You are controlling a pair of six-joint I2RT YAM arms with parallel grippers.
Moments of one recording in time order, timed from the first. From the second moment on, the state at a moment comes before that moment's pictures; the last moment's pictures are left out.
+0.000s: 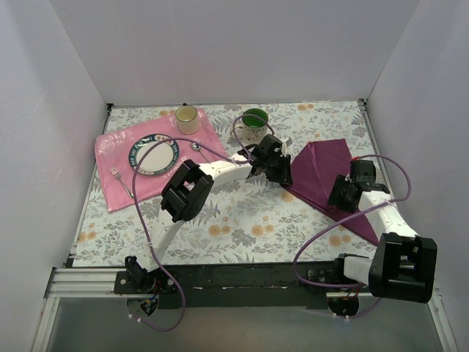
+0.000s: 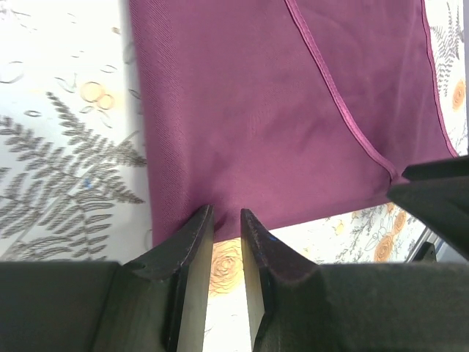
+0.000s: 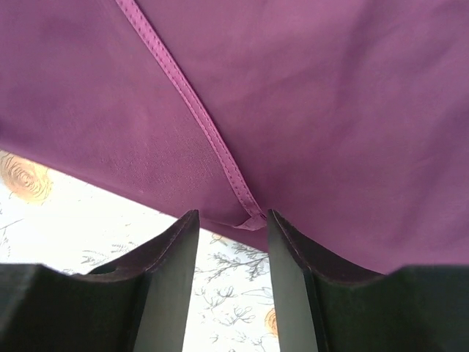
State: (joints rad) left arm -0.83 2.34 1.79 -0.20 0.34 -0.58; right arm -0.09 1.20 0.65 -0.53 -0.05 0.29
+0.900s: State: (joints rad) left arm -0.81 2.31 1.82 -0.18 0.42 -0.64; right arm -0.08 1.23 0.60 -0.46 -0.11 0.34
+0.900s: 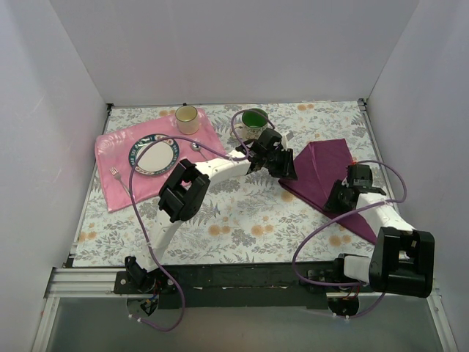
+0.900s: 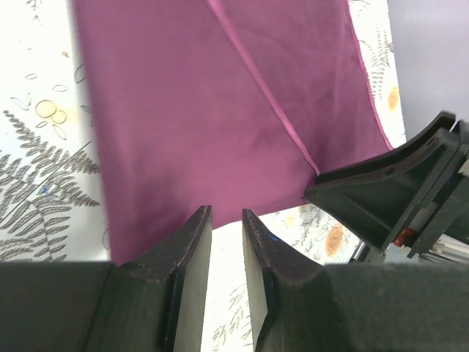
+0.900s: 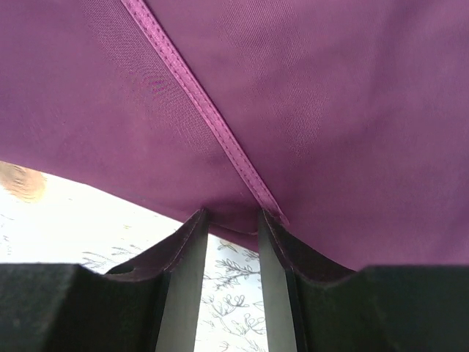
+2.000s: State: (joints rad) left arm -0.81 1.50 1.29 -0.19 0.51 -0.67; right arm -0.77 0.88 0.62 -0.76 0.25 0.61
